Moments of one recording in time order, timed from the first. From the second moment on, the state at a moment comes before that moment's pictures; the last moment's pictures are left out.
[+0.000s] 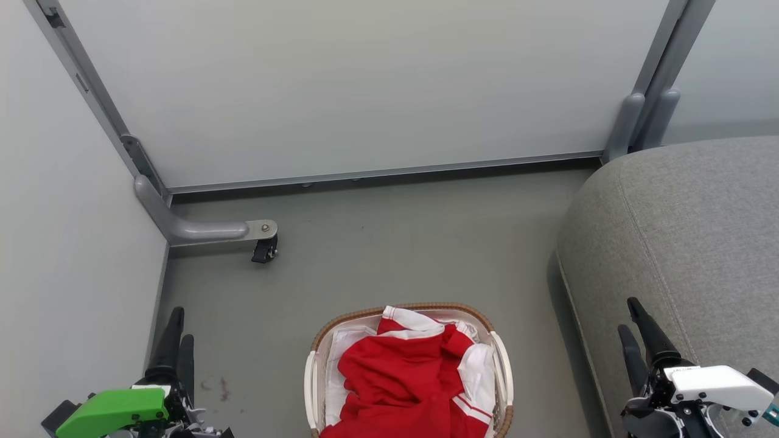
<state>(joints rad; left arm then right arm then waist) -0.05 0.04 0.09 0.30 -1.61 -0.13 0.10 -0.05 -0.03 -0.10 0.30 1.61 0.13 0.10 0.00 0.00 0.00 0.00</state>
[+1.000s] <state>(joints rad) -0.05 0.04 -0.02 0.19 -1.09 -0.12 -0.03 -0.05 -0.03 -0.10 0.19 1.06 0.13 -0.03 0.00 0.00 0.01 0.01</state>
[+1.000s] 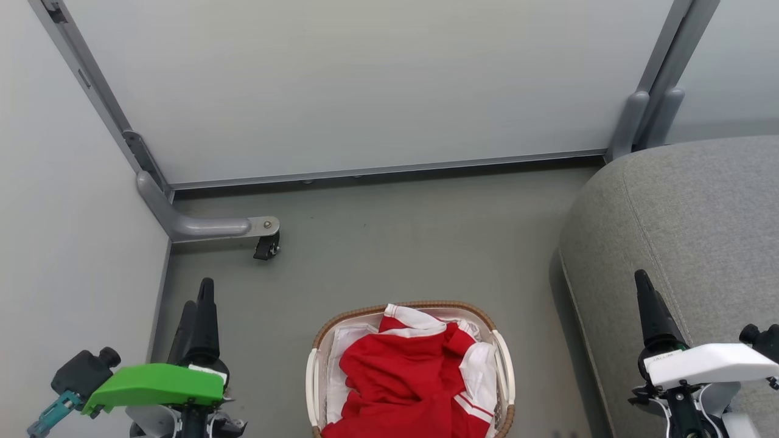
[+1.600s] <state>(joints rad) -0.03 0.04 -0.07 0.20 -0.77 -0.10 -0.09 -0.04 -0.04 -0.07 0.16 0.70 0.13 -0.09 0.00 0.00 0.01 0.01</state>
